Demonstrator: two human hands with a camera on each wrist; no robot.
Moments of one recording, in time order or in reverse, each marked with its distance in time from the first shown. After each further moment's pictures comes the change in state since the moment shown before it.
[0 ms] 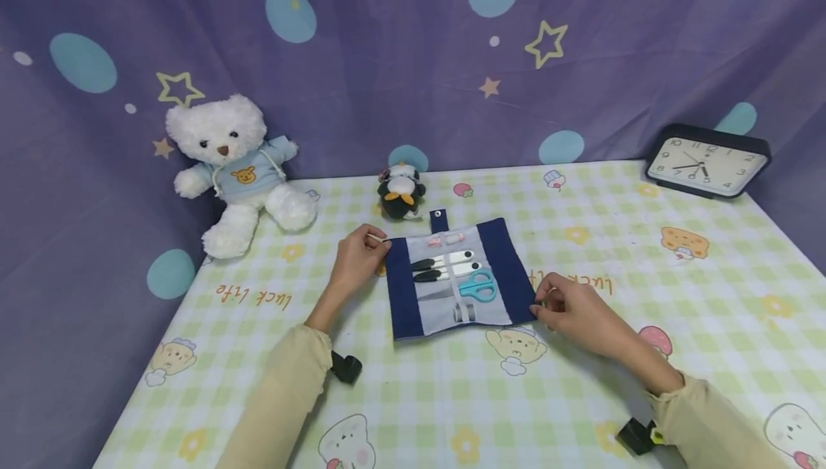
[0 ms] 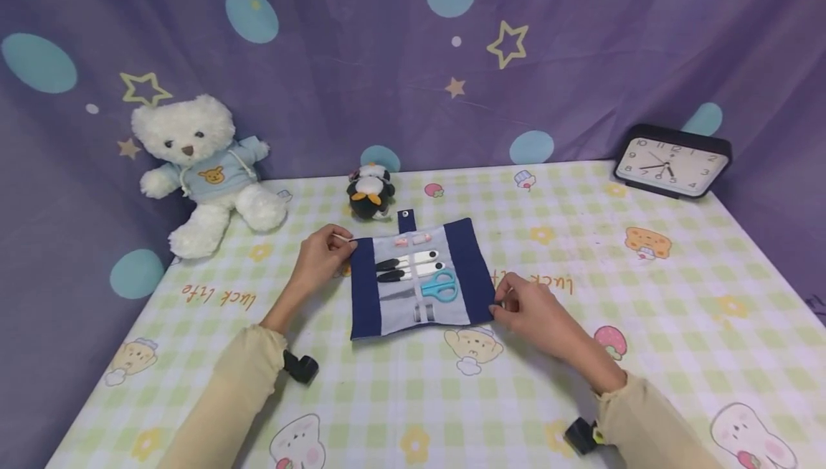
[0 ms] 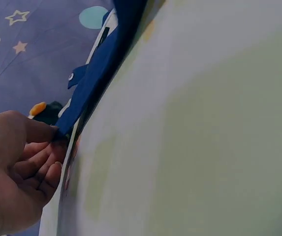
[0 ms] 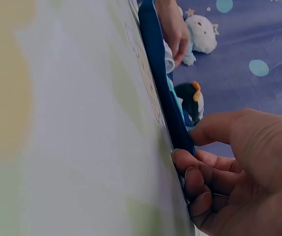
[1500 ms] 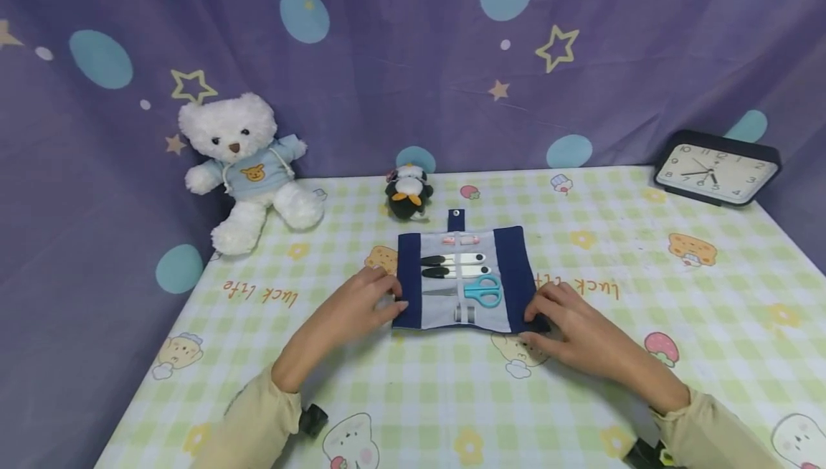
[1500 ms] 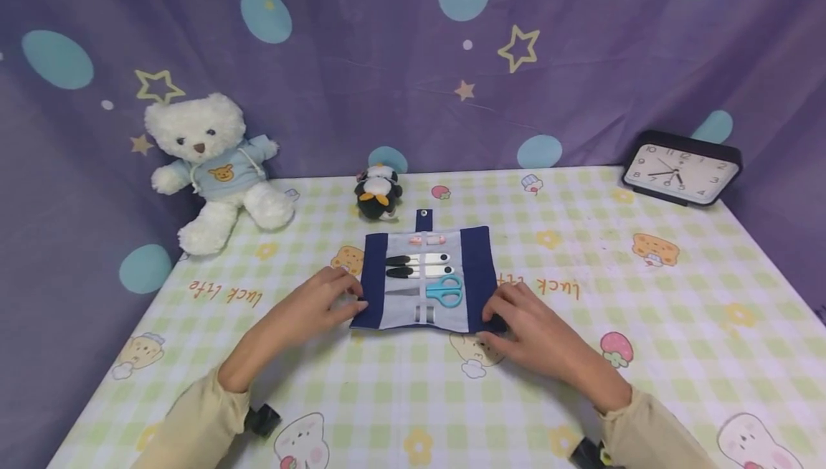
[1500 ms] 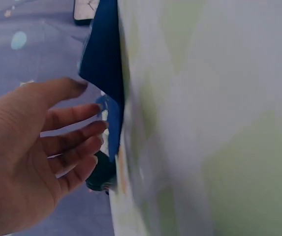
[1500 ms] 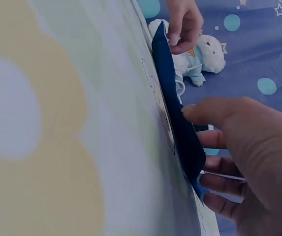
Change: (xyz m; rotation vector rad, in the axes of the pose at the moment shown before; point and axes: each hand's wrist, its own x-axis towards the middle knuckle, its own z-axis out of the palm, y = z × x) left_hand -0.070 0.030 -0.027 0.494 -0.355 0.438; right_hand -0.007 0.000 0.015 -0.360 0.067 -0.415
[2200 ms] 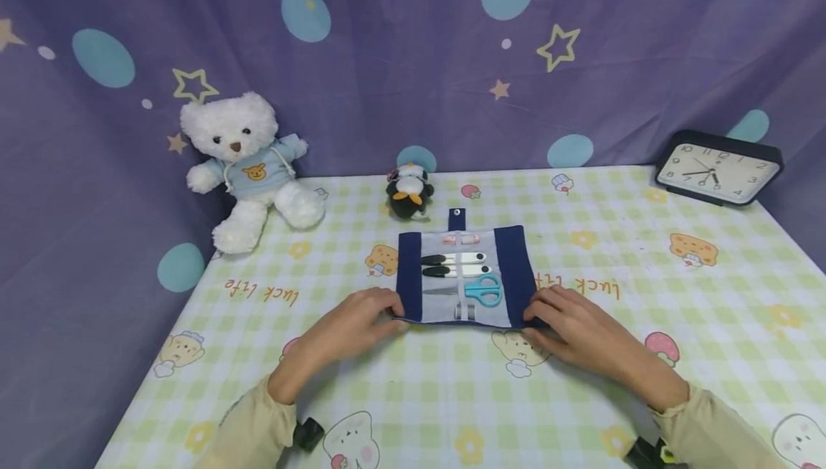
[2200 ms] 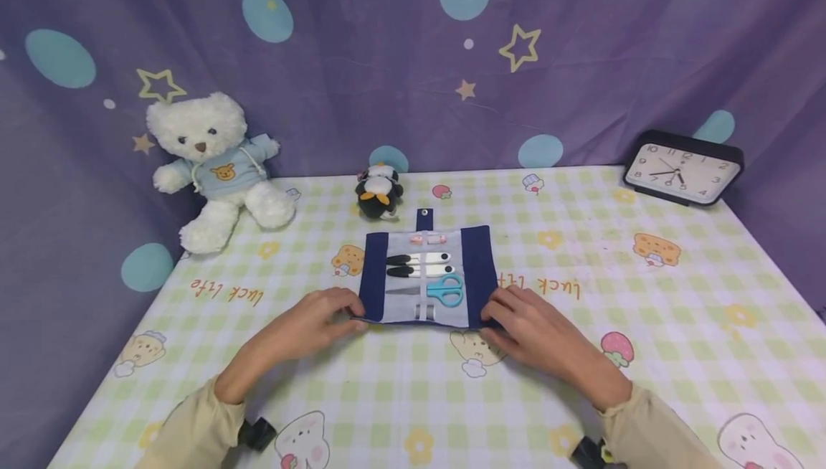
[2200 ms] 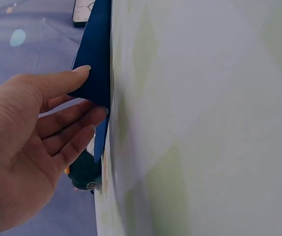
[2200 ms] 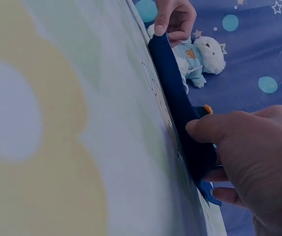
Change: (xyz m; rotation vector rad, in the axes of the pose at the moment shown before) left_hand -0.018 0.005 0.009 -0.197 -0.056 0.005; right_hand 0.005 0.012 0.005 -0.102 0.169 -0.345
